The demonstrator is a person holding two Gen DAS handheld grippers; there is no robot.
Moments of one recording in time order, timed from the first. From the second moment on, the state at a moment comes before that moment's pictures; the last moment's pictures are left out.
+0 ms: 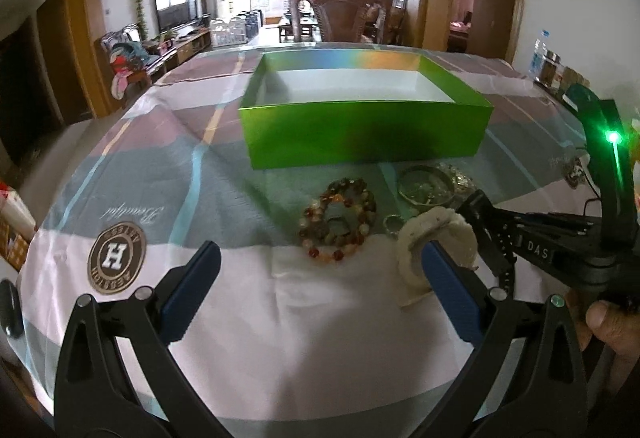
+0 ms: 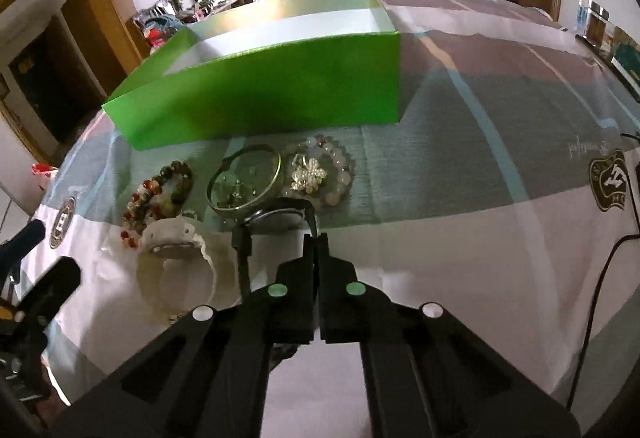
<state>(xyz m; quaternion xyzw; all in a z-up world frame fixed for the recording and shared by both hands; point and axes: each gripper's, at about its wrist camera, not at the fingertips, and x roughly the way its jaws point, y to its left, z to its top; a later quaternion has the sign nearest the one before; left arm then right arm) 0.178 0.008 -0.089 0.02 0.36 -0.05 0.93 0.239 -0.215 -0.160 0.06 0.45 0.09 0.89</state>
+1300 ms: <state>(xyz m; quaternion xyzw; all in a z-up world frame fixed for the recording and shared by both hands) 0.116 0.038 -0.028 -0.03 0.27 -0.05 0.96 0.148 -0.234 -0.072 0.06 0.28 0.13 0.95</state>
